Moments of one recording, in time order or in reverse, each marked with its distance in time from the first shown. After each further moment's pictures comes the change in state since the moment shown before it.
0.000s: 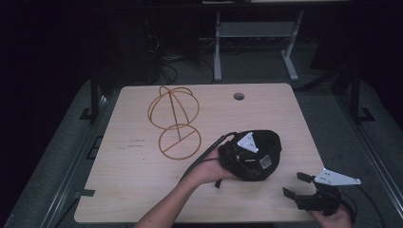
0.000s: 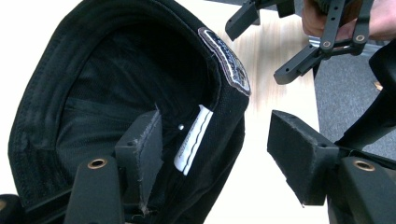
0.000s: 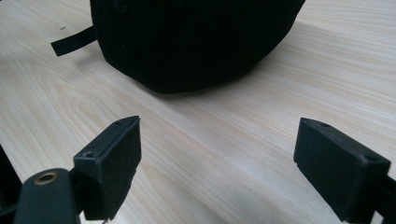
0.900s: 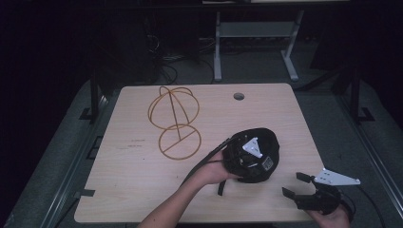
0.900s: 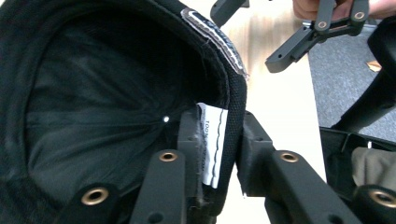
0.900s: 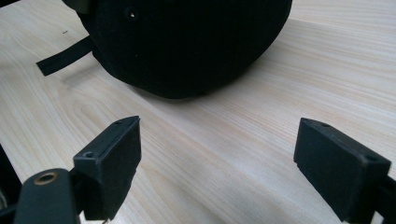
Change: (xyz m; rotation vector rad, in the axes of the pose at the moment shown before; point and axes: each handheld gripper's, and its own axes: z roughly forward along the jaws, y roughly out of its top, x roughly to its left) left arm -0.001 0.000 0.012 0.047 -0.045 0.053; right arm 0.000 -0.002 0.002 -0.014 0.011 0.012
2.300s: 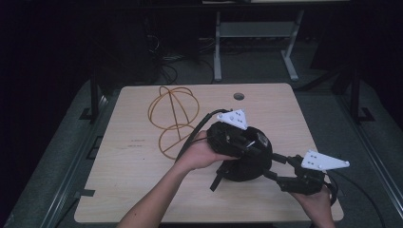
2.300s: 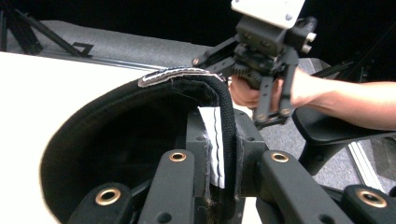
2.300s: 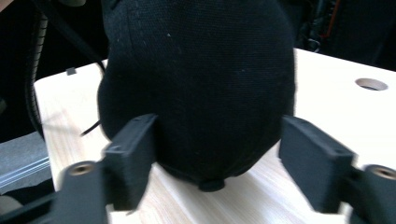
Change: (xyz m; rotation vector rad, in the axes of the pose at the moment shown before) left arm 0.003 0.030 -0.092 -0.251 -0.089 -0.036; right arm 0.038 0.077 0.015 -0.193 0.175 -0.163
